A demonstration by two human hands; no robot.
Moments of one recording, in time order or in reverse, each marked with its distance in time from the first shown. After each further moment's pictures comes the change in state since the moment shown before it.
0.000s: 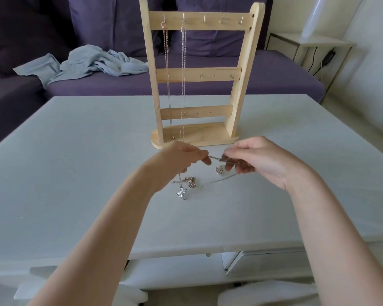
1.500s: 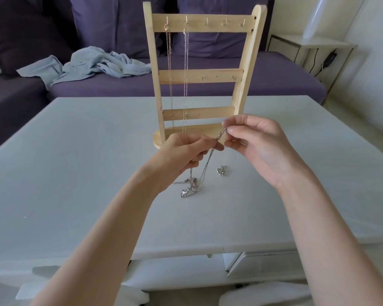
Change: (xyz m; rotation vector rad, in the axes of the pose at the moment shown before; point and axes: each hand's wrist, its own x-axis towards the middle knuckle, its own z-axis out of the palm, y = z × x) left_hand -0.008 0.010 0.003 -0.226 -0.001 0.191; right_hand -0.001 -0.013 0.009 0.573 0.057 -0.344
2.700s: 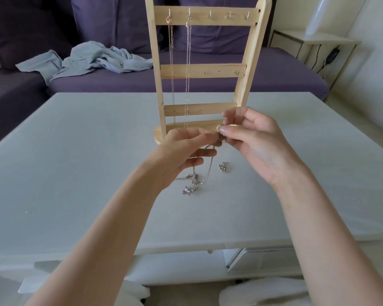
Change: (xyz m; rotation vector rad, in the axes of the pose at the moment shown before) left_hand -0.001 0.001 0.001 -0.109 0.047 -0.113; right_hand 0.004 0.005 0.008 0.020 0.012 0.003
